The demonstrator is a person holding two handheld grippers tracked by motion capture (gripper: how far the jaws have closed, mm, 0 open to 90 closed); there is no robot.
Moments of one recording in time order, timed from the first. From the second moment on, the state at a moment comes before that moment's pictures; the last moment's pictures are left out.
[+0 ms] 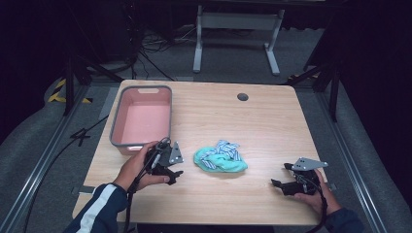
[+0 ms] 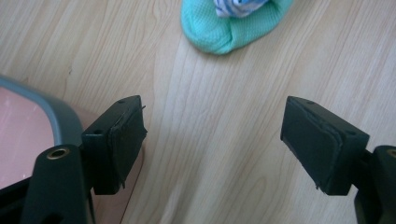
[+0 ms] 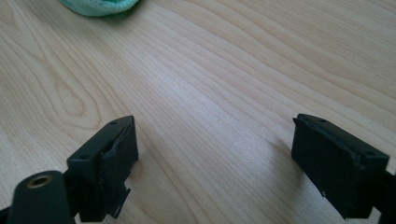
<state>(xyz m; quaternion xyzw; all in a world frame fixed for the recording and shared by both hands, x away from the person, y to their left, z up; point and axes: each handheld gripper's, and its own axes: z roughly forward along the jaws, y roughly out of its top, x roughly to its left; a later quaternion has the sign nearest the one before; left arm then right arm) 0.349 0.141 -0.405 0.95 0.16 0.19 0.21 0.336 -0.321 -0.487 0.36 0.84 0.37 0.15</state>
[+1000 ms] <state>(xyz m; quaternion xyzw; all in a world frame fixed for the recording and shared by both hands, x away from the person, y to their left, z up) 0.334 0.208 -0.433 0.93 0.21 0.21 0.20 0.336 -0.321 -0.487 0.36 0.84 0.37 0.15</state>
